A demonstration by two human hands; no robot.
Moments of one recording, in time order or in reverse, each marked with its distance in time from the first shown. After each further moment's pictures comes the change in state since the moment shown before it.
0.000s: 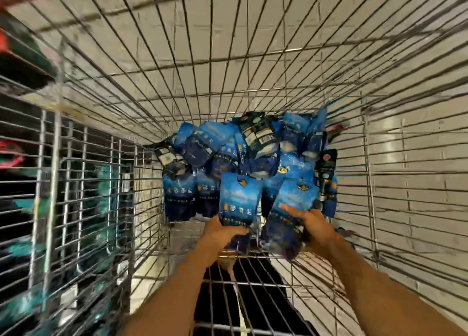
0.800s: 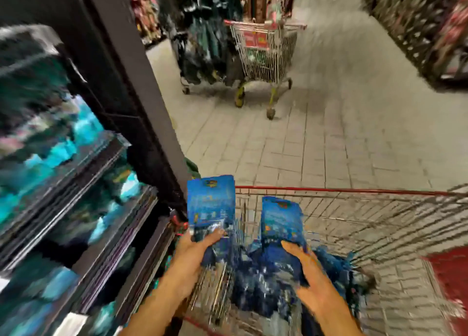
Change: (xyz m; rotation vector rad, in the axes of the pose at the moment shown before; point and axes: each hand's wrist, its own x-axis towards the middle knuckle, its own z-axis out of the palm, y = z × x) left_hand -0.439 0.076 -0.220 -0.715 0.256 0.749; right_hand -0.368 -0.160 0.137 0.191 -0.500 -0.255
